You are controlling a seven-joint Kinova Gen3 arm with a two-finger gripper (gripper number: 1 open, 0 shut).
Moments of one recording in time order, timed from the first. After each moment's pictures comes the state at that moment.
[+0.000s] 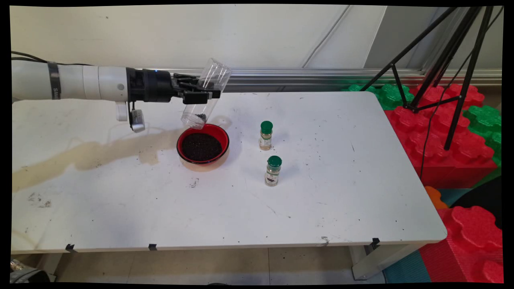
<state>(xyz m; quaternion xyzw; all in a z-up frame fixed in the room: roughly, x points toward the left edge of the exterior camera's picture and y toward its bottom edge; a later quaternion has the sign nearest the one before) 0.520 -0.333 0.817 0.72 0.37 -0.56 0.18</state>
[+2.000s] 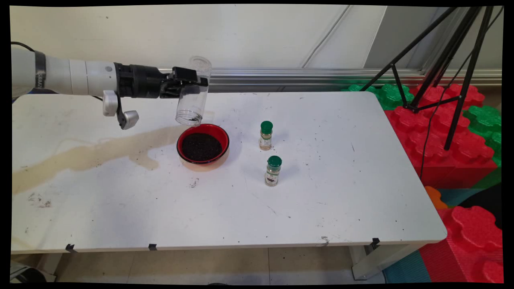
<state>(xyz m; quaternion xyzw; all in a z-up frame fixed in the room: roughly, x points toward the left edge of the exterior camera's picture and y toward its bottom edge) 0.534 -0.320 0.834 0.52 0.65 -0.56 0.00</state>
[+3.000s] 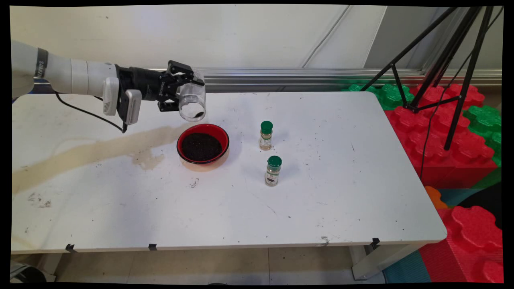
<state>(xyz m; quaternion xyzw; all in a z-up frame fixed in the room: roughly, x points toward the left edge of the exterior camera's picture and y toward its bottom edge) 0.539 -0.325 0.832 0.31 0.79 -0.51 -0.15</state>
